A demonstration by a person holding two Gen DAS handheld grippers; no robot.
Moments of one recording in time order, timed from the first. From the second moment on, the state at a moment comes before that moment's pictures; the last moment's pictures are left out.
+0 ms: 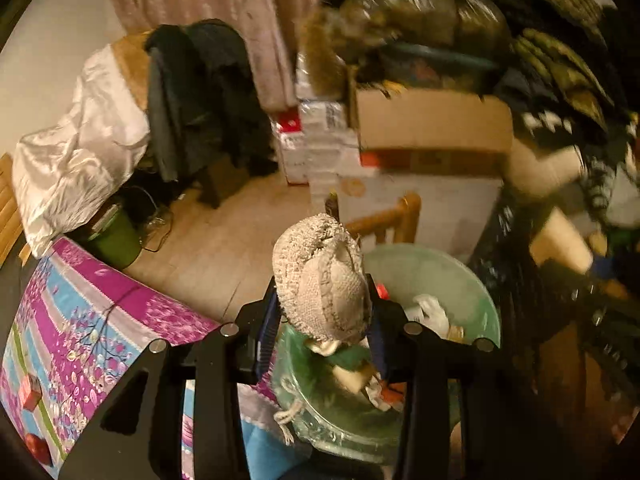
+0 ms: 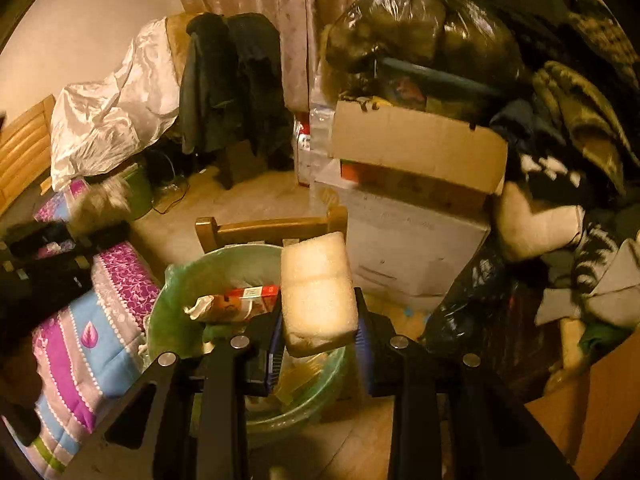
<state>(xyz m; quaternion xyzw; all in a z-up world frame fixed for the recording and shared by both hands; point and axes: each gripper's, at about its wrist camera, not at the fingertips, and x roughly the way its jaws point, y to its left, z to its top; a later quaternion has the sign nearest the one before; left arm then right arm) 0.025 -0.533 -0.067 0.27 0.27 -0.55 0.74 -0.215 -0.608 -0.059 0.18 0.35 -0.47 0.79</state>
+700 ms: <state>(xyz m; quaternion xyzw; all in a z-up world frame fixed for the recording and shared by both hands) 0.022 -0.535 -0.094 0.26 0.30 -0.61 0.68 -0.162 -0.603 -0.070 0.17 0.39 -0.46 0.78</state>
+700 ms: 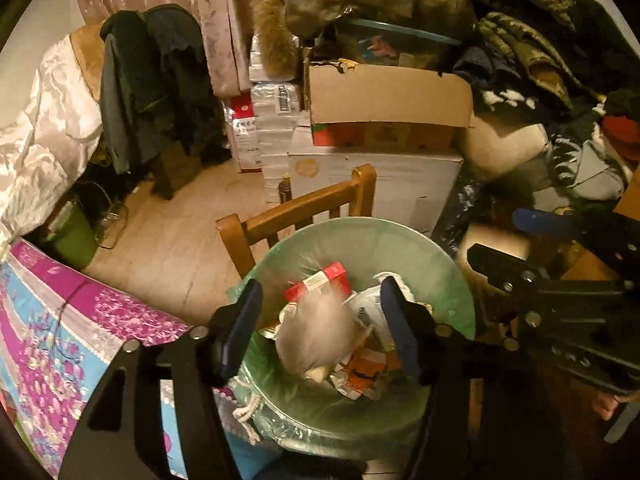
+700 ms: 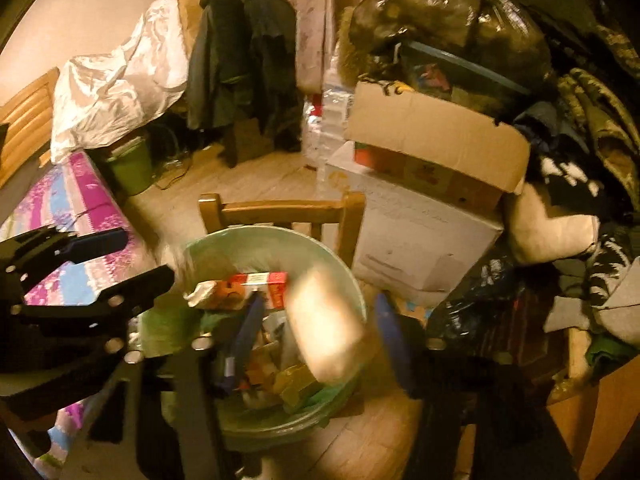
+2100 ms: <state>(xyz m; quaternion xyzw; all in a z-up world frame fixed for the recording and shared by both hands) 0.032 -0.406 -0.054 0.19 0.23 -0.68 0.67 -0.223 -0.455 -0.020 0.14 0.30 -0.56 0.76</state>
